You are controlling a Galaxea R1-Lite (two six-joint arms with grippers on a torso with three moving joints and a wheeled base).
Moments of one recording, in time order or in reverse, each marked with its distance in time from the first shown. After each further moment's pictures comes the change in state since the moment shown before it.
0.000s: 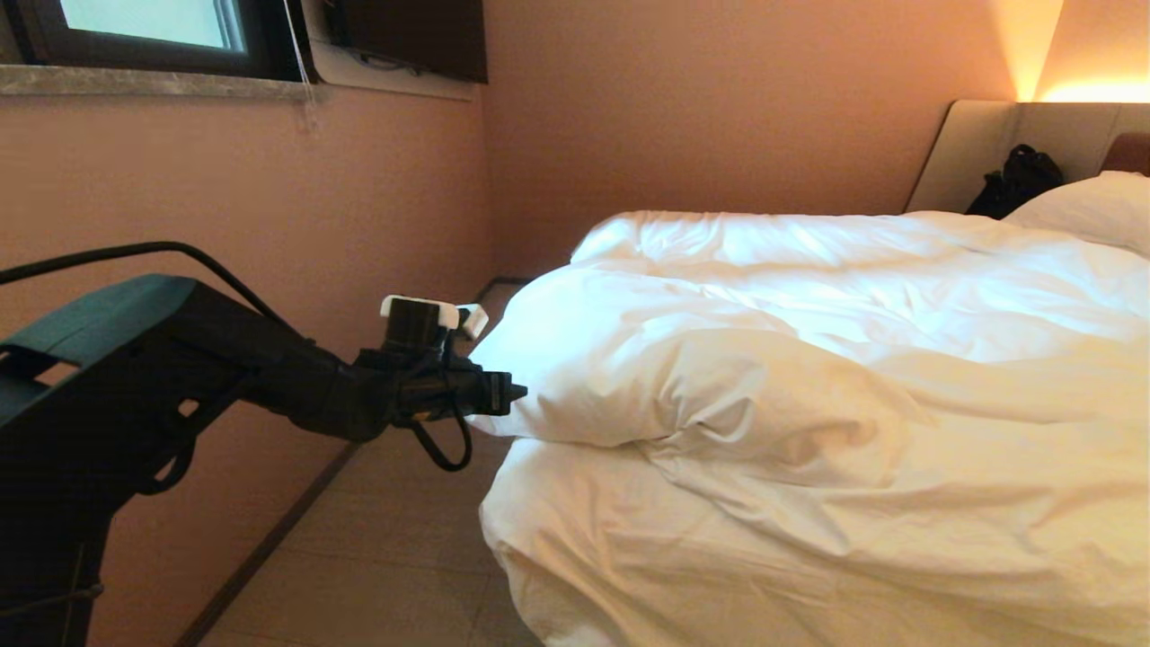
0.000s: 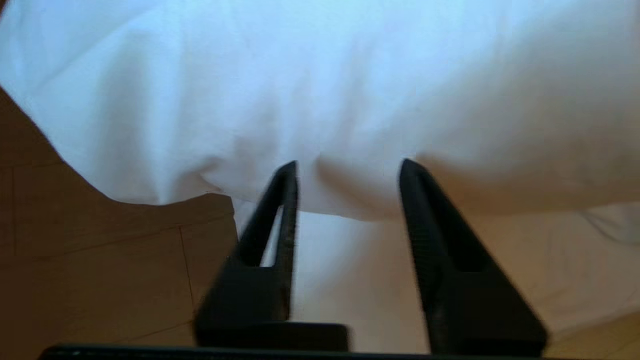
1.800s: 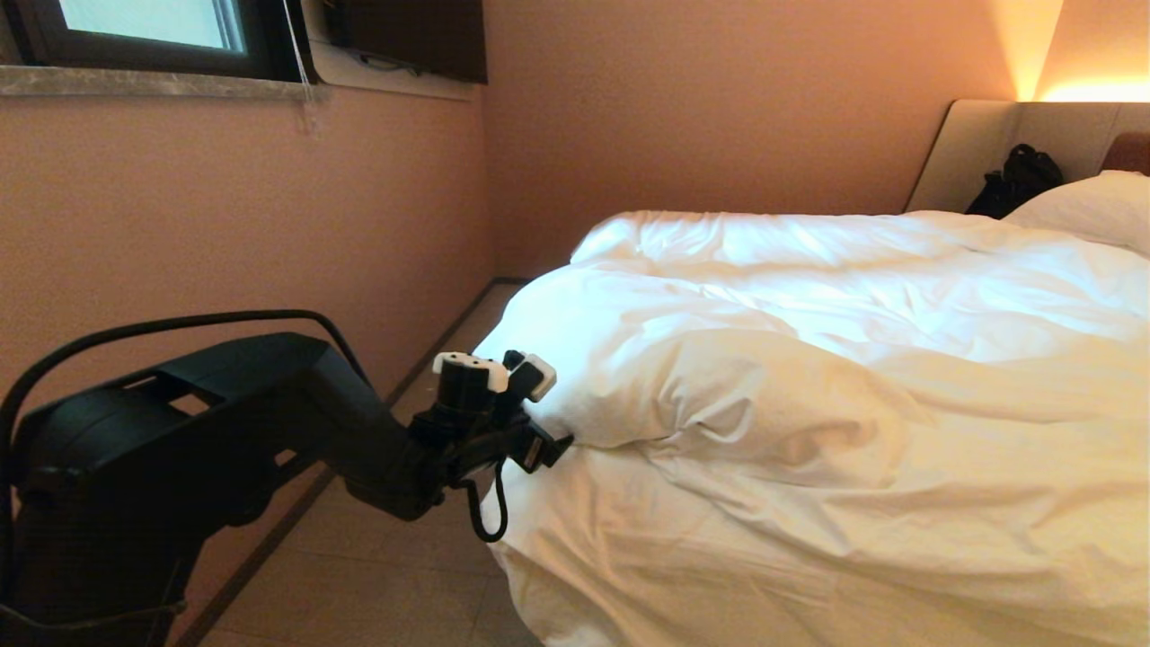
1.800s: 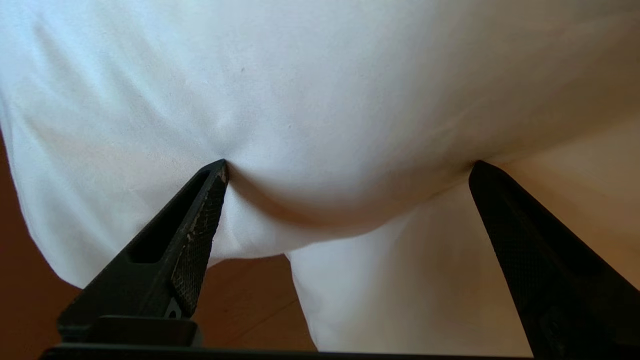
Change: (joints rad) left arm -0.125 0.121 0.146 -0.374 0.196 0.510; right arm 0.000 0.000 0.000 0.000 -0.001 0.000
